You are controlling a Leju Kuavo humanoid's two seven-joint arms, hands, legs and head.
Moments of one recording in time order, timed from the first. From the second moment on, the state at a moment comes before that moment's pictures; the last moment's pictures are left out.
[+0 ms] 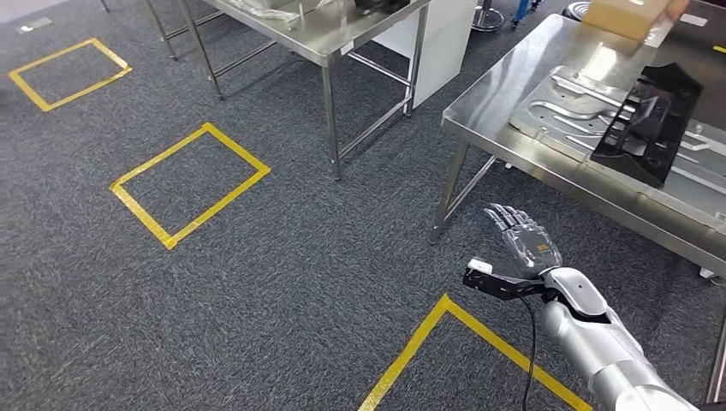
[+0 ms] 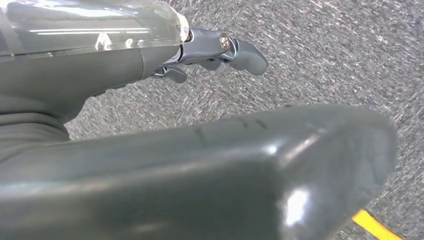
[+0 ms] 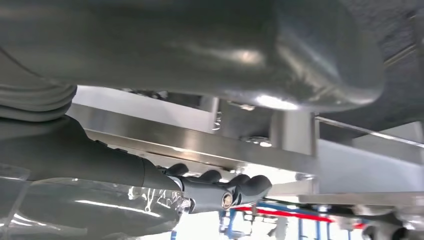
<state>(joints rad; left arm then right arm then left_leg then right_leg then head) -0.08 -0.02 -1.33 -0.13 1.53 0.17 -0.47 -0.62 -0.26 0.54 -0.76 0.85 -0.41 -0.30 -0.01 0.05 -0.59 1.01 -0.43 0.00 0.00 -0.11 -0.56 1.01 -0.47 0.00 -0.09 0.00</state>
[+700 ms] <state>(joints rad) -0.09 -0.01 -1.35 -0.13 1.53 0.17 -0.47 -0.63 -0.23 0.55 -0.78 0.88 -0.37 -0.32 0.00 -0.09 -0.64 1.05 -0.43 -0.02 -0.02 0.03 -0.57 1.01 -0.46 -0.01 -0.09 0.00</state>
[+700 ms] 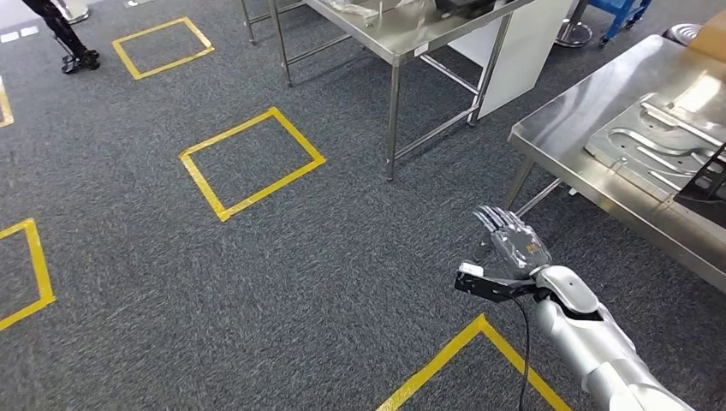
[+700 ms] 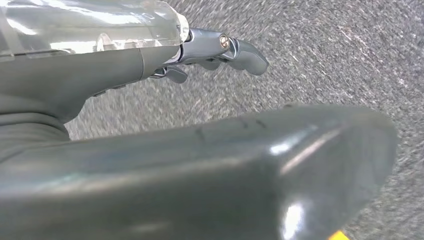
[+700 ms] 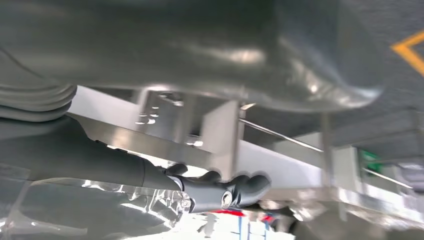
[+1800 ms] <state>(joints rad) -0.09 0.01 -1.33 -0.13 1.53 0.14 -0.49 -0.53 -0.29 0.49 -0.89 0.92 -0.35 -0.32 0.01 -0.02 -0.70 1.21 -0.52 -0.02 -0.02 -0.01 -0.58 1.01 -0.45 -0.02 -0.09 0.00</state>
